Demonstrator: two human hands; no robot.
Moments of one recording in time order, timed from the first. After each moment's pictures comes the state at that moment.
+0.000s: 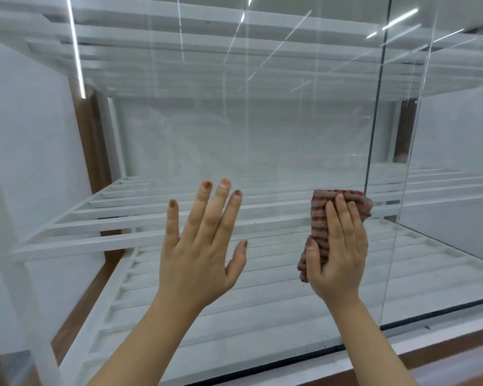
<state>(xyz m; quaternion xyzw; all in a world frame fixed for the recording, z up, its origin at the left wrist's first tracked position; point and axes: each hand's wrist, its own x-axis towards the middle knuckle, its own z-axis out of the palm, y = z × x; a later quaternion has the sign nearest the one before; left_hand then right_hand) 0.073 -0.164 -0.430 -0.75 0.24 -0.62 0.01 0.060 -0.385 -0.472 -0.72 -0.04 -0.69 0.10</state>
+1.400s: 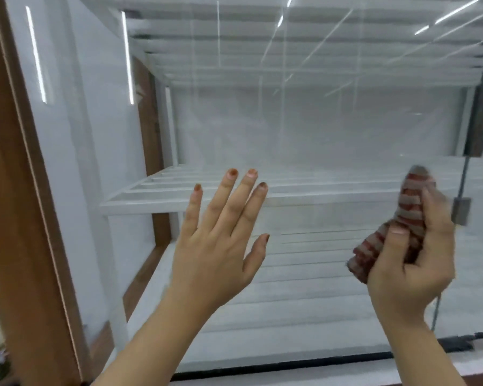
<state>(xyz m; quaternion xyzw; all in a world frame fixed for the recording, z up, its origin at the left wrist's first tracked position) 0.071 -0.092 -0.461 -0.75 0.25 -0.61 0.01 0.040 -0.301 -0.483 -0.57 -0.06 -0.72 0.40</state>
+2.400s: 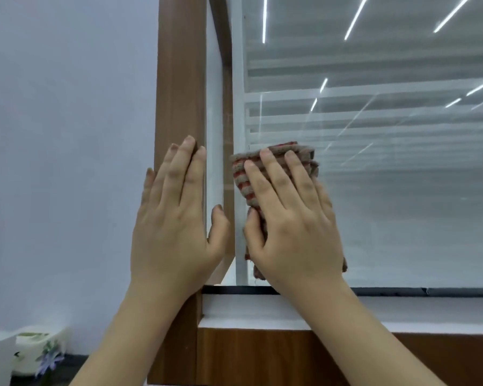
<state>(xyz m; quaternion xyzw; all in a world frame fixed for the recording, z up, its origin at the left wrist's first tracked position) 0.080 0.098 -0.607 -0.71 0.14 -0.68 -0.11 0.092 -0.045 -0.610 -0.66 -0.17 -0.72 0.06</state>
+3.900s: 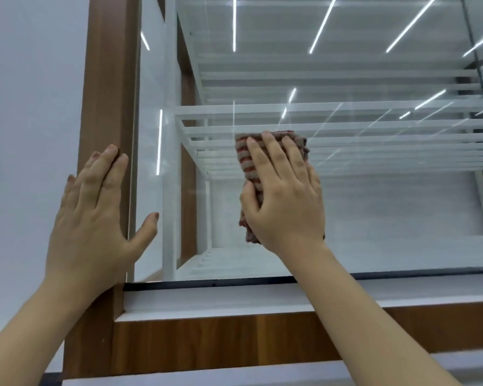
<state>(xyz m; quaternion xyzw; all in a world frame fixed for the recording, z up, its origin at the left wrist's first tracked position) 0.078 0.098 -0.605 -0.74 0.13 -0.66 -0.08 0.085 -0.132 -0.580 -0.69 -0.12 -0.71 0.07</state>
